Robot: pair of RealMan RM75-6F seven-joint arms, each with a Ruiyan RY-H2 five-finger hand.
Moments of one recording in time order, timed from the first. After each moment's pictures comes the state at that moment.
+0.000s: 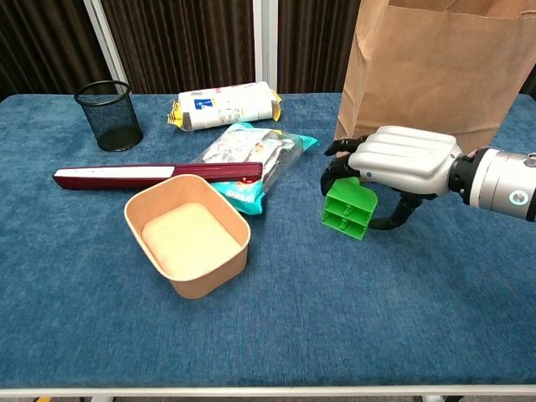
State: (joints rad) left arm -0.06 -1.21 -0.03 -1.58 1.41 1.45 0.12; right arm 0.78 -1.61 -0.02 -1.11 -1.73 0.95 -0.04
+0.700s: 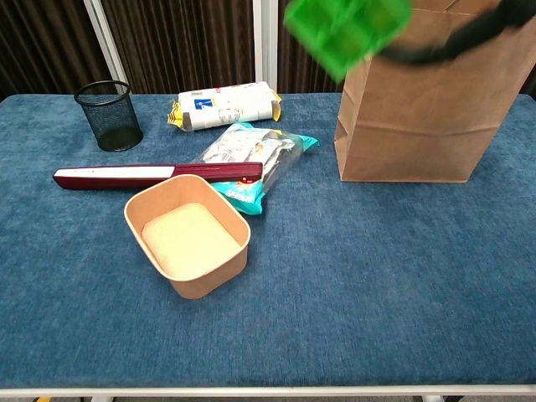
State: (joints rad) left arm -0.07 -1.21 -0.04 -1.59 1.42 1.45 0.13; right arm 0.72 -1.38 0.09 -1.40 -1.91 1.59 0.06
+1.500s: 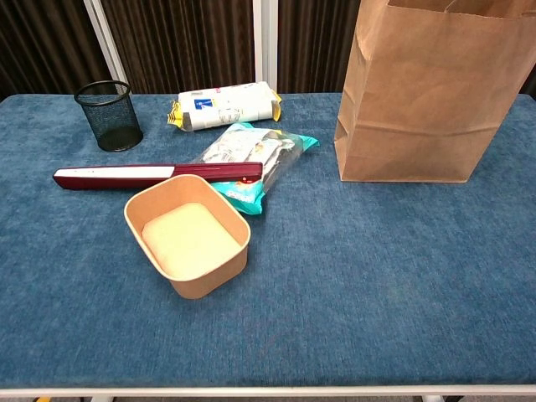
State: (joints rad) left arm -0.08 -1.21 -0.04 -1.60 1.42 1.44 0.14; right arm 0.62 -1.27 0.29 -1.47 -1.31 1.31 0.00
